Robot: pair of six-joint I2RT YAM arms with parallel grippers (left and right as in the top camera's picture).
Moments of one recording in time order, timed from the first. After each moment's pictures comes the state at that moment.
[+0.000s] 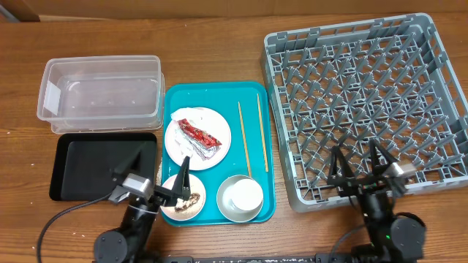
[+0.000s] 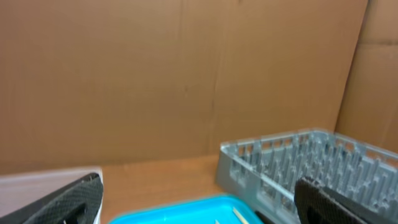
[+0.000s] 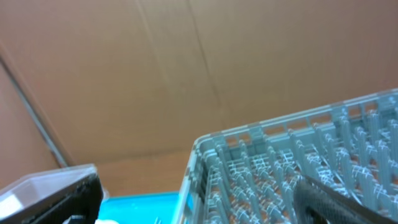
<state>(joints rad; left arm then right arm) -0.14 0.03 0.16 0.07 0.21 -0.14 0.15 0.04 0.19 -0.02 -0.08 0.34</state>
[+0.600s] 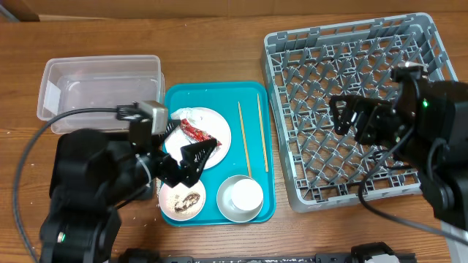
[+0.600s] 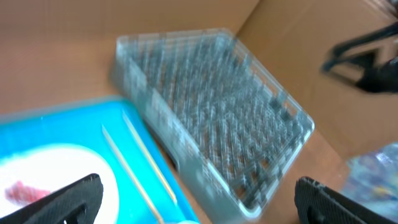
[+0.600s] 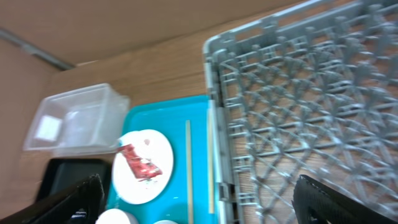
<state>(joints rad) -0.14 0.82 1.09 -0.72 0.65 -0.22 0.15 1.07 1.48 -1.07 -0.24 0.37</state>
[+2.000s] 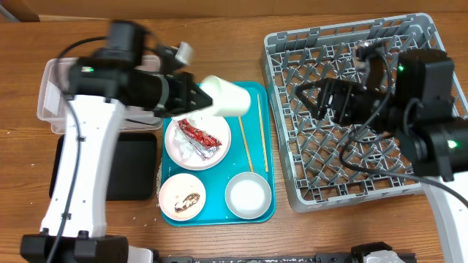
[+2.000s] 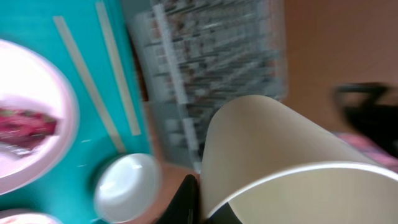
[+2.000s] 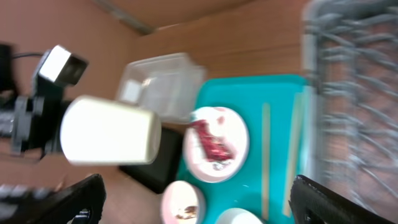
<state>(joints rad) -0.07 1.61 1.74 -1.34 0.89 -0.20 0.17 1.25 1.48 -0.93 -0.63 0.38</state>
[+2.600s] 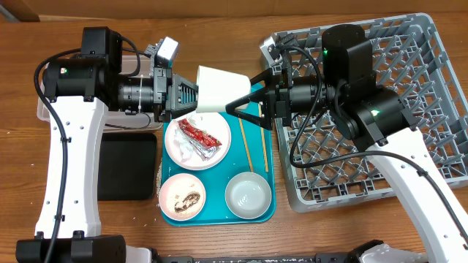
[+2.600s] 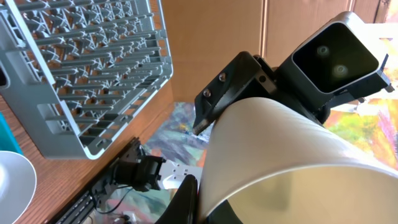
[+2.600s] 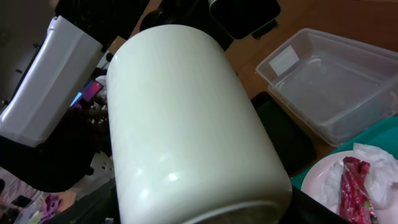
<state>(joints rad) 0.00 1.61 1.74 -1.47 1.35 -0.13 0.43 1.44 1.48 -0.50 -1.09 0.28</state>
